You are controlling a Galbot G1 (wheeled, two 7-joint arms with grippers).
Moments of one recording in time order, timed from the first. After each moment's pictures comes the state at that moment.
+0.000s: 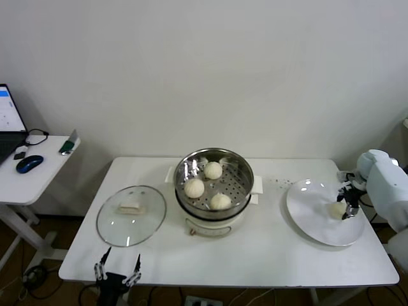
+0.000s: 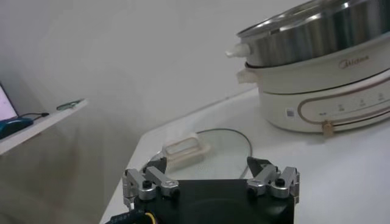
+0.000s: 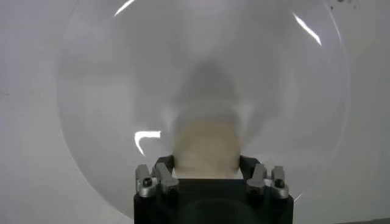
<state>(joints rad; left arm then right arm) 1.81 -1.45 -0.62 -1.99 0.23 -0.05 -0.01 0.05 0.98 -0.36 0.23 -0.61 0.26 -1.20</state>
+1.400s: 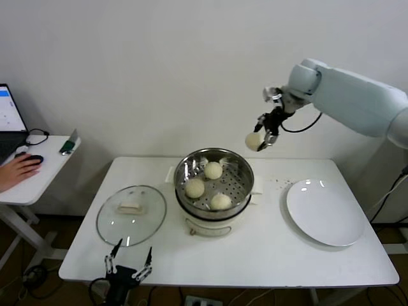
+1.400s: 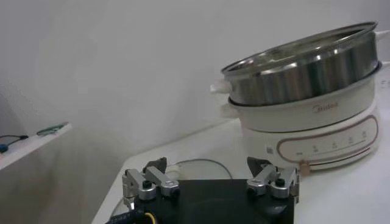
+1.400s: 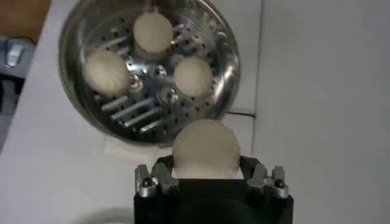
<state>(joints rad) 1.81 -1.42 -0.55 -2.05 0.20 -0.08 -0.01 0.76 1.07 -1.51 0.95 0.67 -0.19 -1.14</state>
